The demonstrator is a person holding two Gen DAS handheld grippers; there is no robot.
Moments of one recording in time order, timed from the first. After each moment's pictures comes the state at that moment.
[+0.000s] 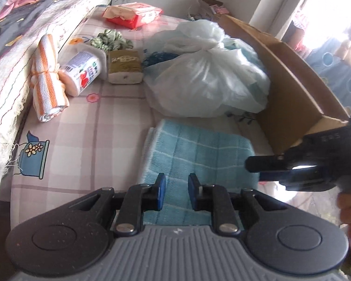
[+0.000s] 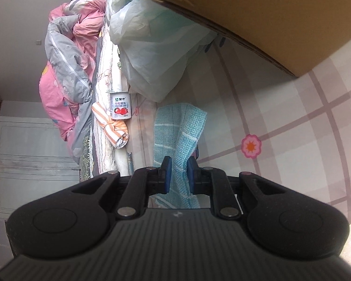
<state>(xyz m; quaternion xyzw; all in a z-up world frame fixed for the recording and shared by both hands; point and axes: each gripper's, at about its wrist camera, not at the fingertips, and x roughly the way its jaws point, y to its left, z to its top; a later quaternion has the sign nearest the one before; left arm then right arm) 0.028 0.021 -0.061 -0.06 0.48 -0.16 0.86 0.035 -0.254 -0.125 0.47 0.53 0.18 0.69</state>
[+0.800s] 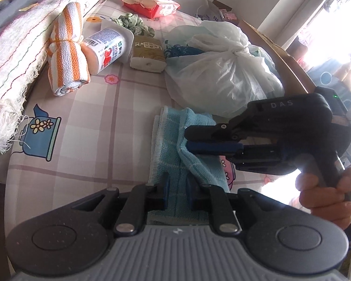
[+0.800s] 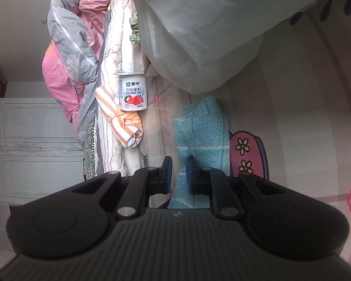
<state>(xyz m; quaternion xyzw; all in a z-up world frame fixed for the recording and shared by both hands) 0.031 0.063 -0.079 -0.13 0.49 -0.17 0.85 0.101 -0.176 -0.143 0.45 0.55 0.23 0.66</state>
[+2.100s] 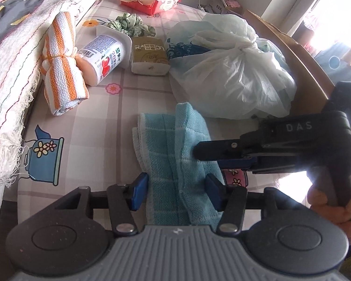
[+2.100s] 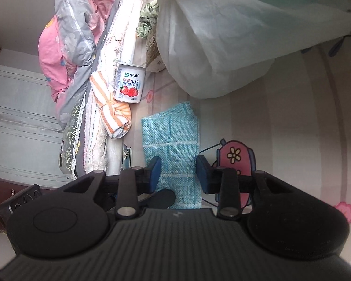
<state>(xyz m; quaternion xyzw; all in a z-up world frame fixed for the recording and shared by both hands) 0.053 0.051 -0.077 -0.08 0.50 -0.16 0.84 0.104 -0.165 -0.129 0.36 0.55 0.25 0.71</state>
